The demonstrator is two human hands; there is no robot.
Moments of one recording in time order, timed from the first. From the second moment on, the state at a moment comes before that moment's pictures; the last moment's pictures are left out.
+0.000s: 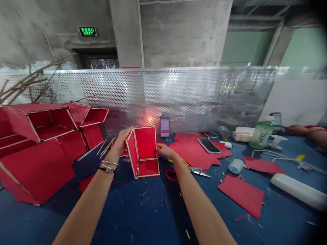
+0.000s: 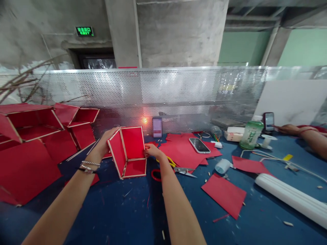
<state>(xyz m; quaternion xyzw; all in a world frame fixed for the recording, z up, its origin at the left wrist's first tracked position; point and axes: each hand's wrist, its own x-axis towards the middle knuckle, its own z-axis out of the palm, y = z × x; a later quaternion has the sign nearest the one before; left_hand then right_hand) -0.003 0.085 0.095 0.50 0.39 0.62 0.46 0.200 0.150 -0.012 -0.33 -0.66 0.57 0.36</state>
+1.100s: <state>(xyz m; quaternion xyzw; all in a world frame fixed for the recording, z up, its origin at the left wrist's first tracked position) -0.012 0.092 0.097 0.51 0.39 0.63 0.43 0.219 0.160 0.010 -0.38 -0.70 0.45 0.39</state>
